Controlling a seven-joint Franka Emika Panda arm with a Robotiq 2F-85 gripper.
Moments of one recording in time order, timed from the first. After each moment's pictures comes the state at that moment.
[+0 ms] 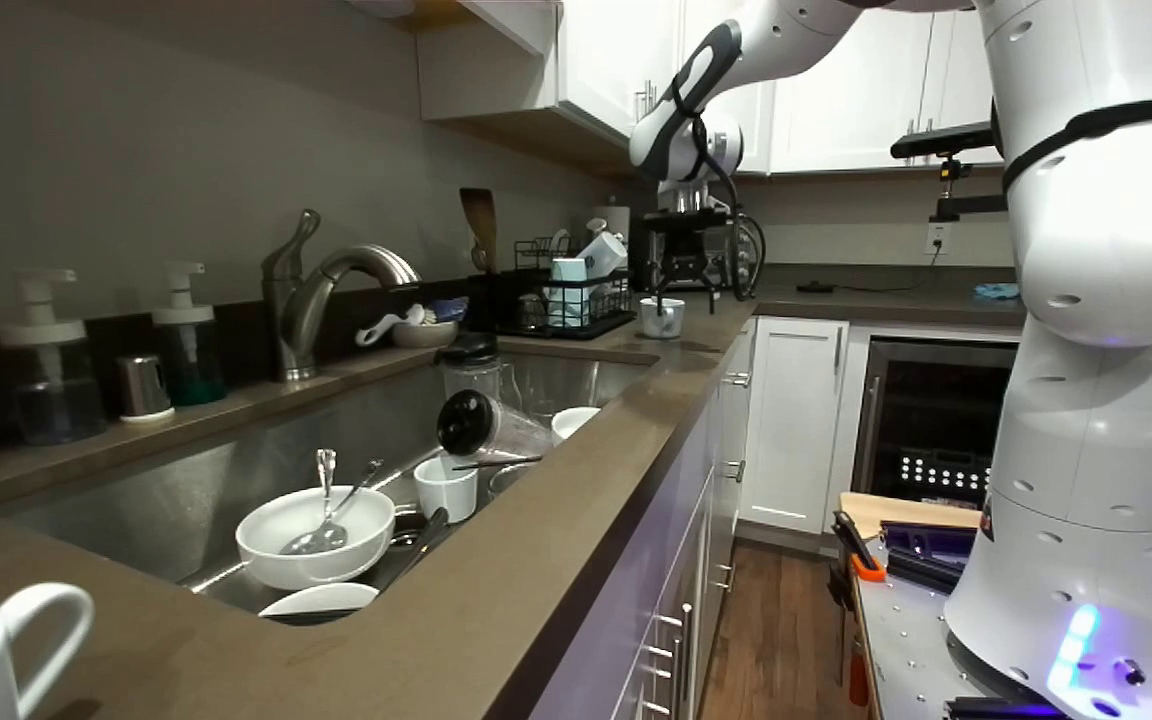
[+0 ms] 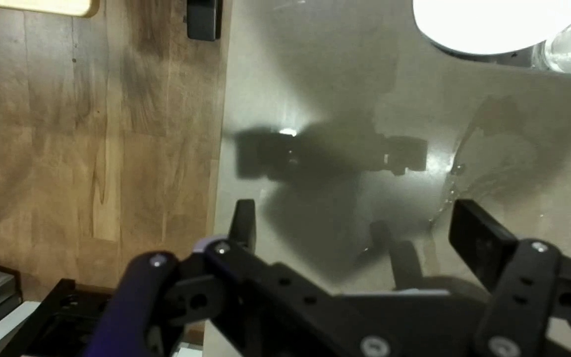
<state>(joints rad) -0.43 0.29 -0.42 -1.82 0.10 1.96 0.58</state>
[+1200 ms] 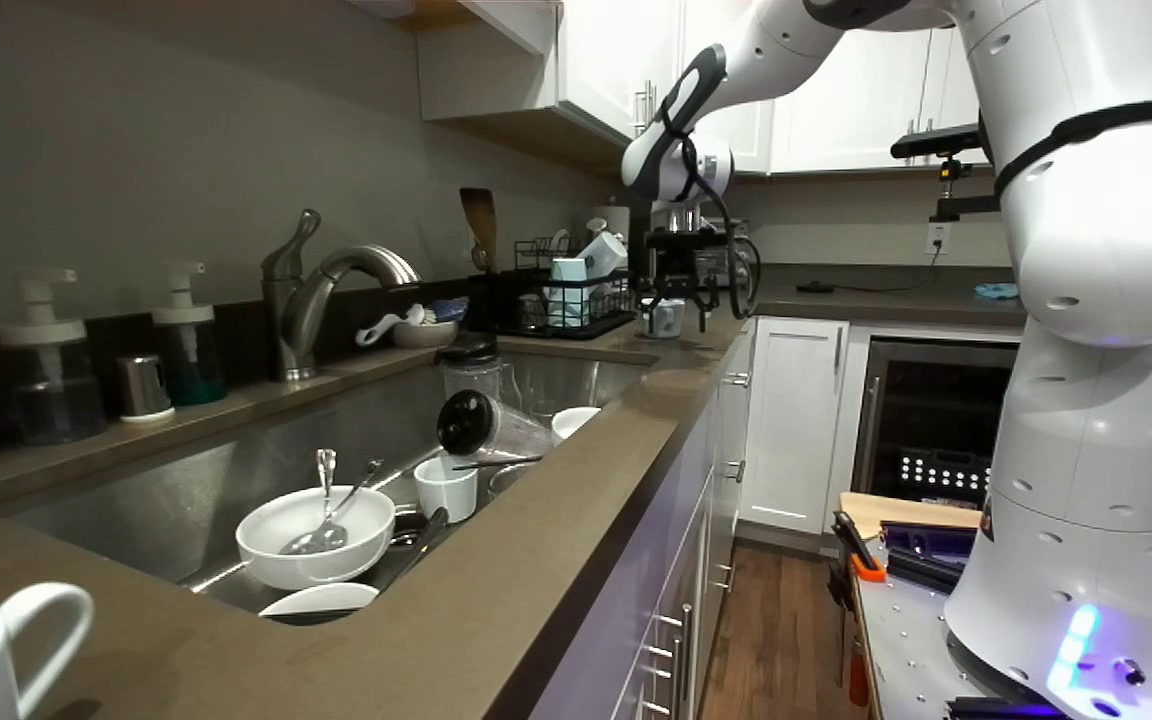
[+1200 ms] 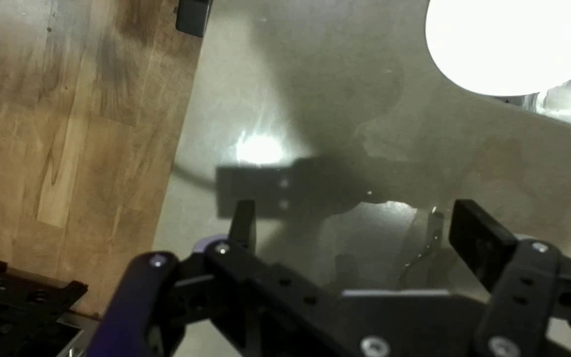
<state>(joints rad) -0.45 0.35 -0.40 -1.81 0.16 2.00 0.38</state>
